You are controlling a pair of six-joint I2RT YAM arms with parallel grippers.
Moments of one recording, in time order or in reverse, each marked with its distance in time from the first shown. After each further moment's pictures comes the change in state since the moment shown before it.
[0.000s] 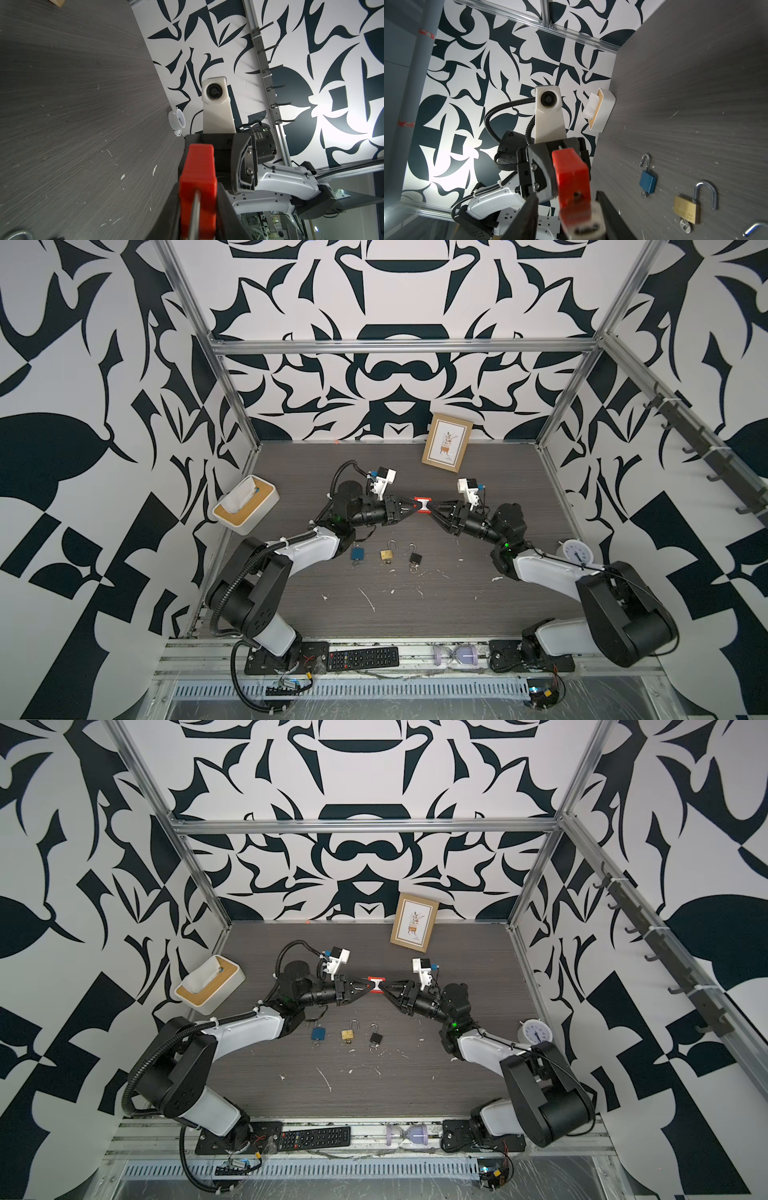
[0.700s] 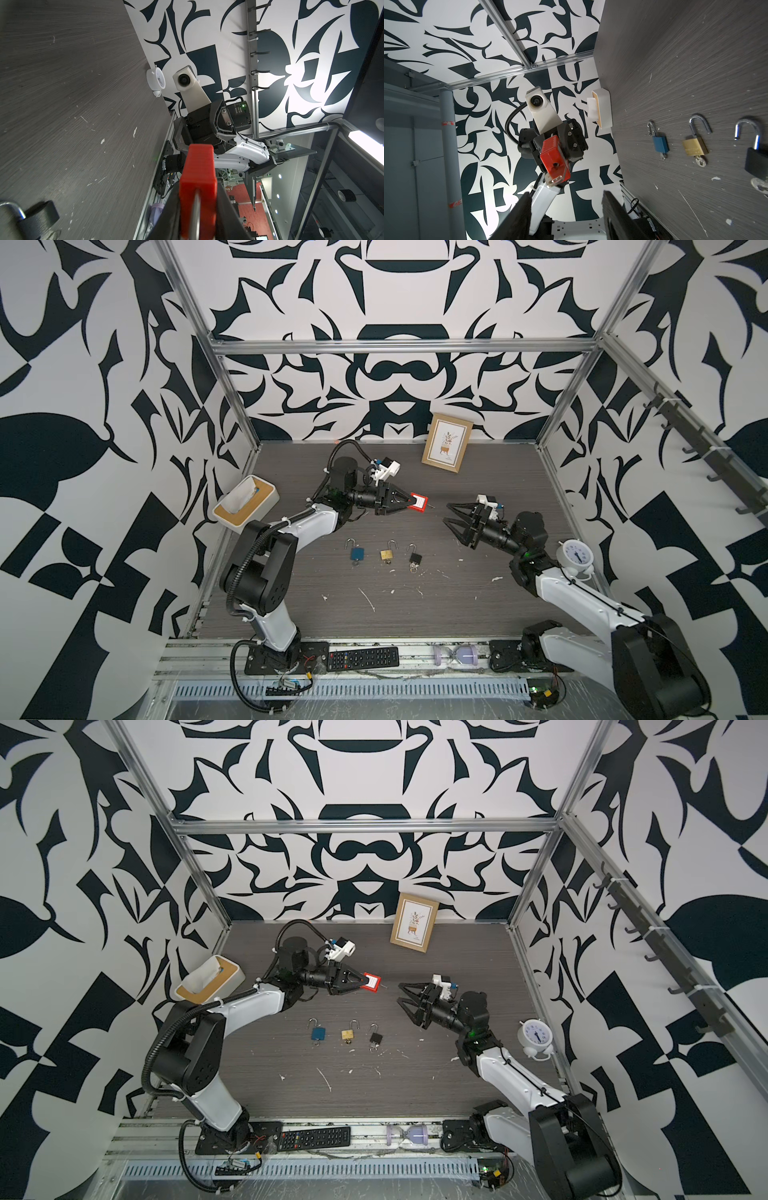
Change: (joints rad) left arm 0.101 0.131 0.246 -0.246 0.449 0.028; right arm -0.080 -0.247 -0.087 -0.232 0.038 0.426
